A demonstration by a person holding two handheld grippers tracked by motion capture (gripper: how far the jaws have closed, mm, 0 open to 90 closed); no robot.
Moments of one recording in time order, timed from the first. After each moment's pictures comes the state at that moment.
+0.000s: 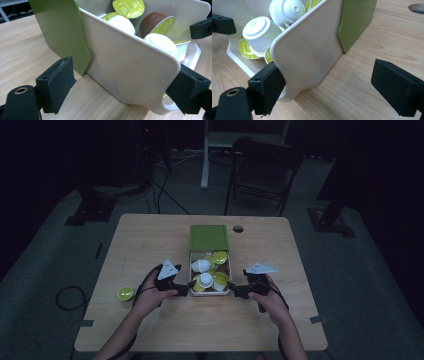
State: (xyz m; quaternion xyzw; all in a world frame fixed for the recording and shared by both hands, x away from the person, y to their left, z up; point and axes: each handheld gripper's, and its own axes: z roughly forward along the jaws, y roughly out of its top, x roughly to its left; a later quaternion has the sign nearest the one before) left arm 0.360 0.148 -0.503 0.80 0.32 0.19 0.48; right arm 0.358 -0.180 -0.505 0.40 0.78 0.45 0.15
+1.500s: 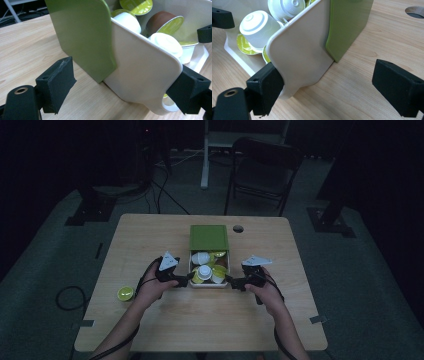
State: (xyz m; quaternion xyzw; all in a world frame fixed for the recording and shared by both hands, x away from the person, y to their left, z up) left arm 0.388 0.150 -0.502 0.79 0.34 0.20 0.47; right arm 0.386 -0.172 -0.505 0.40 0.79 0.44 0.16
